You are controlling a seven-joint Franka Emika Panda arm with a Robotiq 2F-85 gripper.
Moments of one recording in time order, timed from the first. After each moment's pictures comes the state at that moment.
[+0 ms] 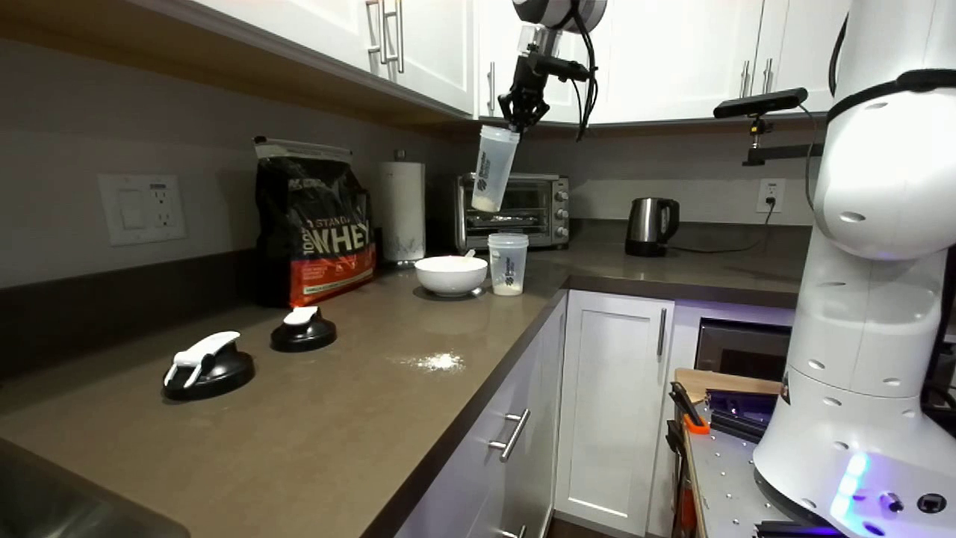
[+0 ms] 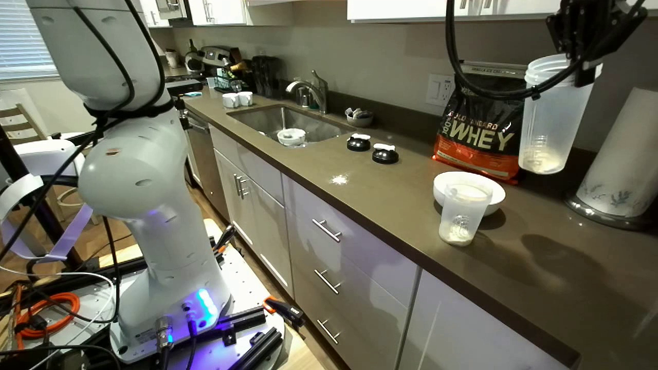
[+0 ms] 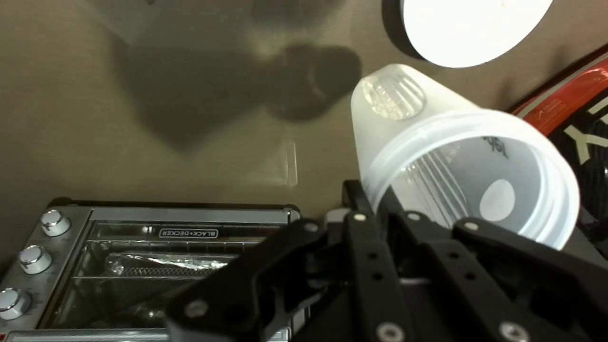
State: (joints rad) arm -0.35 0.00 -0.33 -1.72 0.04 2.09 0.05
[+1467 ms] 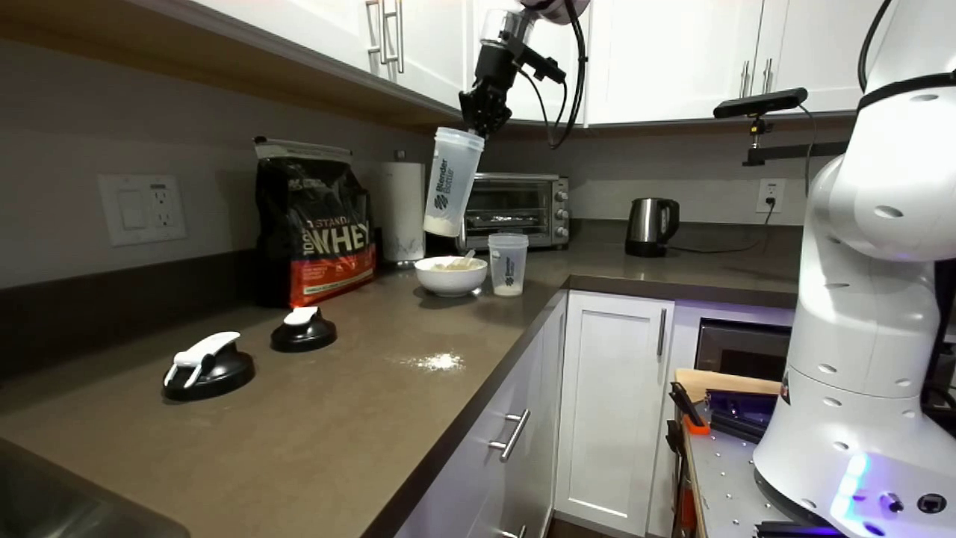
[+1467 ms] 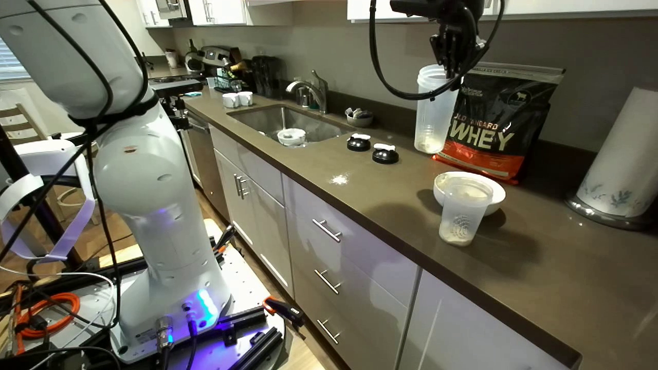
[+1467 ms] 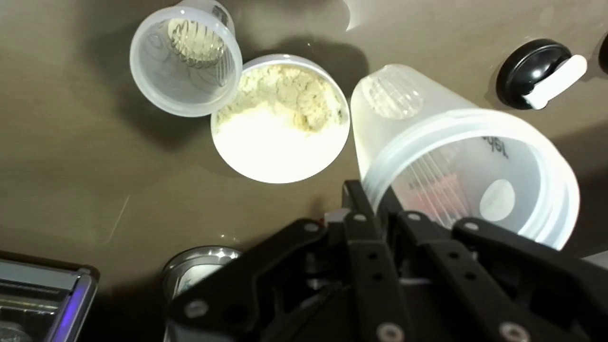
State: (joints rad) arm -0.17 -0.19 -0.23 -1.98 0.09 2.07 -0.06
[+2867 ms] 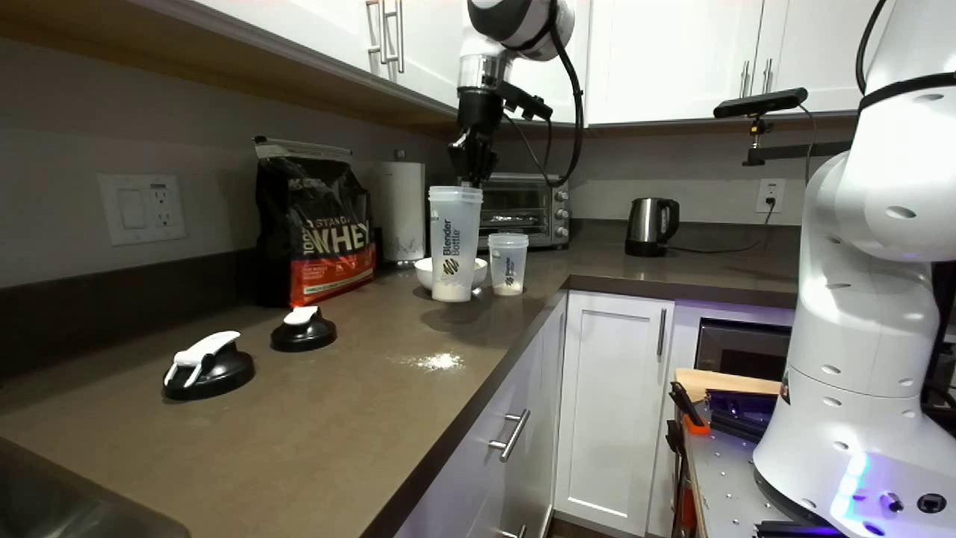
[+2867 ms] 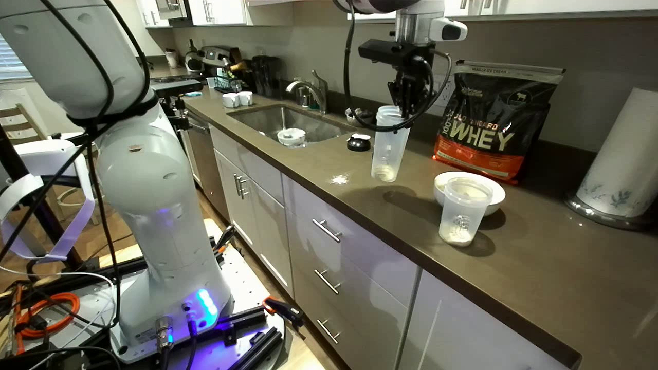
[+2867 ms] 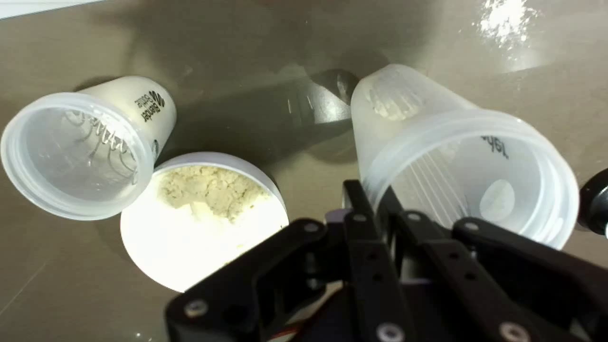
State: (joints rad) arm -0.11 -0.18 -0.15 -2.15 0.04 2.08 -0.09
